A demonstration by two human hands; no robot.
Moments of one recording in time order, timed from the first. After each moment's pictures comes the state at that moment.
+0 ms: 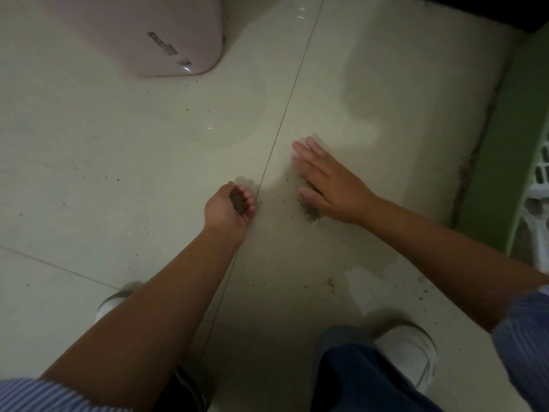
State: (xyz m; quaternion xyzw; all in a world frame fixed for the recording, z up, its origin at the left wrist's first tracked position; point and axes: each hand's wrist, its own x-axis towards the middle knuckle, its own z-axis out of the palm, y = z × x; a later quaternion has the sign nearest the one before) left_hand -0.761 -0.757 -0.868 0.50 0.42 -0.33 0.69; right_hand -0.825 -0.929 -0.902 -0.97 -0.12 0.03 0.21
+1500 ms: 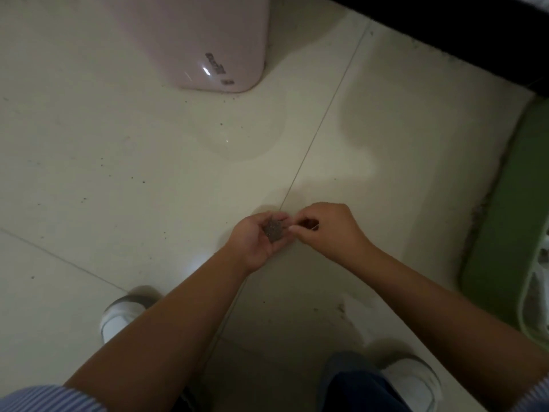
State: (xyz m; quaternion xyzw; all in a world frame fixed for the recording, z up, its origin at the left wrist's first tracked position) left_hand -0.765 -0.745 -0.864 0.42 0.41 -0.48 0.66; right_hand -0.809 -0.874 -0.841 -0.90 0.09 0.20 0.38
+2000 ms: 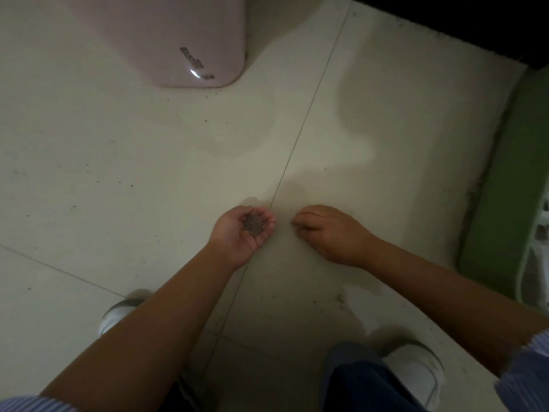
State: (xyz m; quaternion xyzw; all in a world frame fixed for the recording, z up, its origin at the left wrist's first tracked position) left_hand -0.760 -0.736 -0.861 0.40 0.43 -0.43 0.68; right_hand -0.842 -0.898 -0.902 -0.95 -0.15 0.09 0.27
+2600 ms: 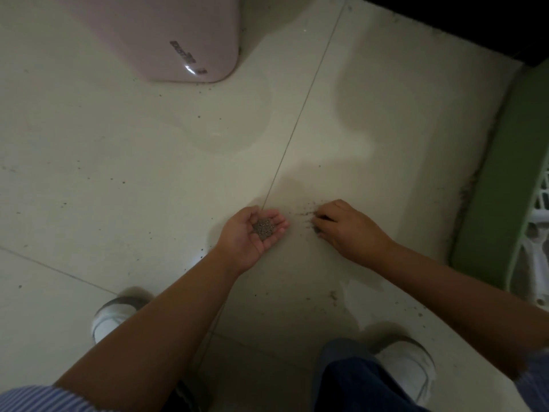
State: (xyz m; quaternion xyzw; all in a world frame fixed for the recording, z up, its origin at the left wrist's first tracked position) left_hand -0.777 -0.749 -0.865 0.41 0.41 -0.47 0.67; right_hand -0.857 -0.923 -0.891 -0.96 -0.15 0.12 0.19
